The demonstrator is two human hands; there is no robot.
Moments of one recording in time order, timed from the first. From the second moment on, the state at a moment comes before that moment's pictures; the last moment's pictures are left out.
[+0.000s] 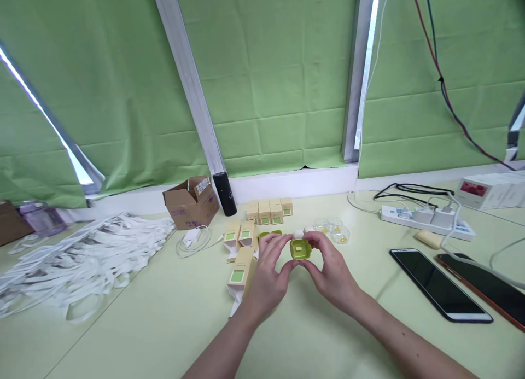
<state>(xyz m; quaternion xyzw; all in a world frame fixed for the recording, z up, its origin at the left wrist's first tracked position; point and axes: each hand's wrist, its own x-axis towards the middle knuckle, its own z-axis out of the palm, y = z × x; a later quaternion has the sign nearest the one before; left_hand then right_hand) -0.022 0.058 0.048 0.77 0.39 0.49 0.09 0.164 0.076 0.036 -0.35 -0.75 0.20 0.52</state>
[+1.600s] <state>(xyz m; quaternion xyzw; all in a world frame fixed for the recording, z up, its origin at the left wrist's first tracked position) -0.012 0.055 0.033 0.78 0.36 0.51 -0.12 0.160 0.072 0.036 -0.34 -0.78 -0.11 0.51</state>
